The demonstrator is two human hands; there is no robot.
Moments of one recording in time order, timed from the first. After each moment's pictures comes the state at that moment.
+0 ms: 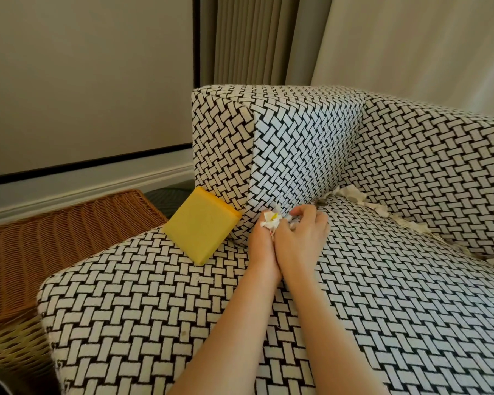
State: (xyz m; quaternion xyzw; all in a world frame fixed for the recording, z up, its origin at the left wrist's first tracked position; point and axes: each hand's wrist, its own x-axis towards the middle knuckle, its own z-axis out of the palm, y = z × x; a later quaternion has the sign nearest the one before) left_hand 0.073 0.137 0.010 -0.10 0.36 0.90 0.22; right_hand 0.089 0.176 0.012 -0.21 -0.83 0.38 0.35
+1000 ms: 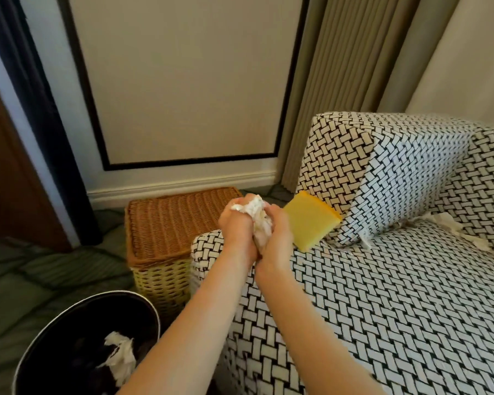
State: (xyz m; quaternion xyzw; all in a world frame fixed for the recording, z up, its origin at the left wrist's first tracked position) left_hand 0.113 -0.060 0.063 -0.28 0.38 0.88 -0.06; right_hand 0.141 -0.021 0.045 -0.11 -0.47 0.88 0.03
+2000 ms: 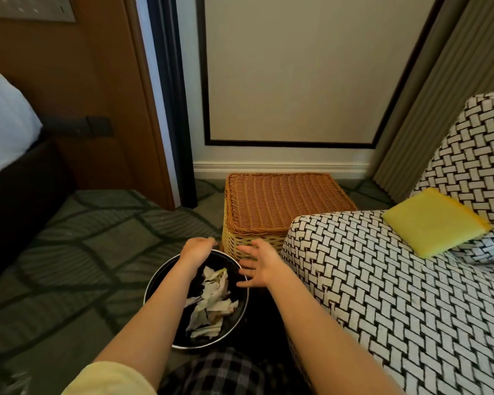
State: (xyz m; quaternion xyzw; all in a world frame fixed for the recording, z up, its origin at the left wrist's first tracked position) left_hand 0.182 -0.289 -0.061 -0.44 0.69 0.58 -0.01; right_hand 0.137 -0.164 -0.059 -0.15 -0.57 0.66 -0.47
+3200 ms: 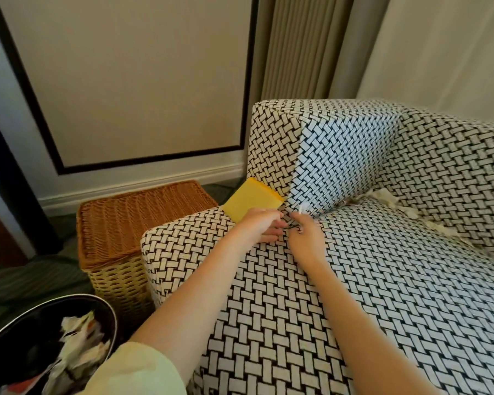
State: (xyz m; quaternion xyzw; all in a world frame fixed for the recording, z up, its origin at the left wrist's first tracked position) left_hand 0.105 0.036 0.043 -0.02 0.71 0.68 0.19; right_hand 0.124 0.145 0.007 -0.06 -0.90 0.39 0.15
